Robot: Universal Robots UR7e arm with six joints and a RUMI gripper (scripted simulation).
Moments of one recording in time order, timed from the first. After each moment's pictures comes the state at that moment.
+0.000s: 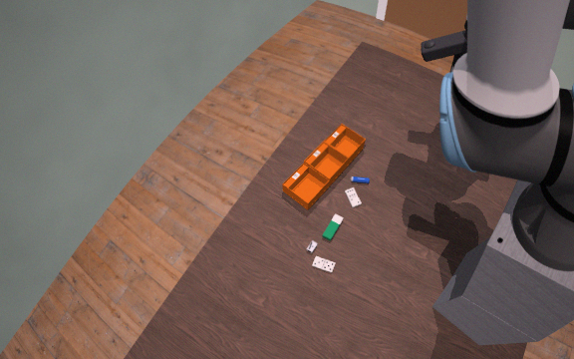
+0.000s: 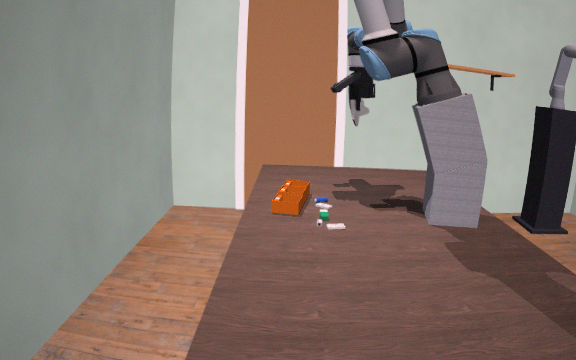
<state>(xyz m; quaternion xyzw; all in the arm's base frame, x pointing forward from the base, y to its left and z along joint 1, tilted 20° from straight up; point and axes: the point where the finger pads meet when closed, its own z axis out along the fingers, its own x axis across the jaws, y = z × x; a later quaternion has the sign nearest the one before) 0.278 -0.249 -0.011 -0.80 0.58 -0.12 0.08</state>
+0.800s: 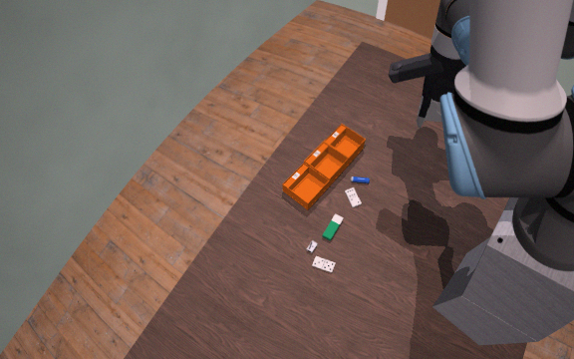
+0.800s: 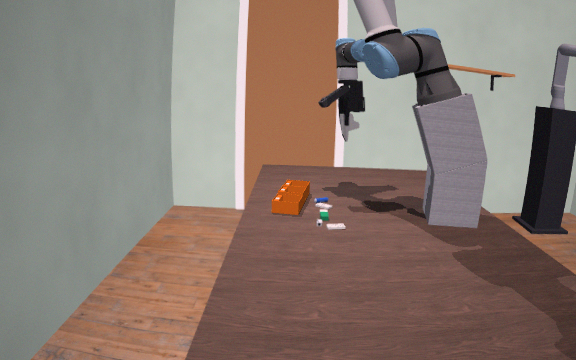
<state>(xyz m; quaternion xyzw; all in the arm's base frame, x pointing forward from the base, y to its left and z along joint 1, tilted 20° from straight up) 0.332 -0.201 -0.050 -0.79 0.60 -0.12 0.07</state>
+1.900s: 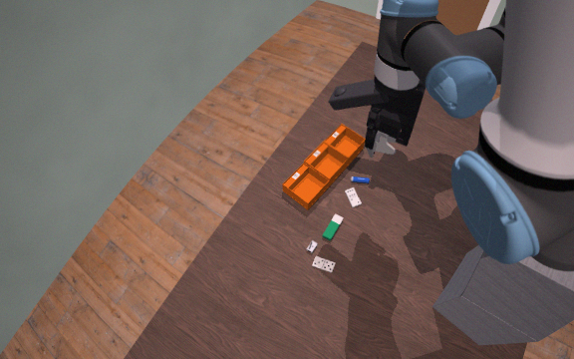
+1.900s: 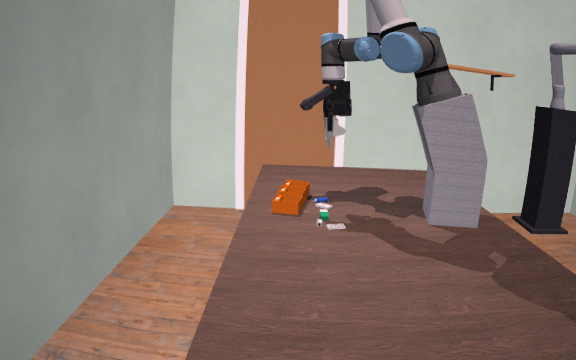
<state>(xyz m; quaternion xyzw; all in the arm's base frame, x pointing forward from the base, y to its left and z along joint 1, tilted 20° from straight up) 0.388 -0.059 -0.043 -0.75 0.64 -0.13 0.08</state>
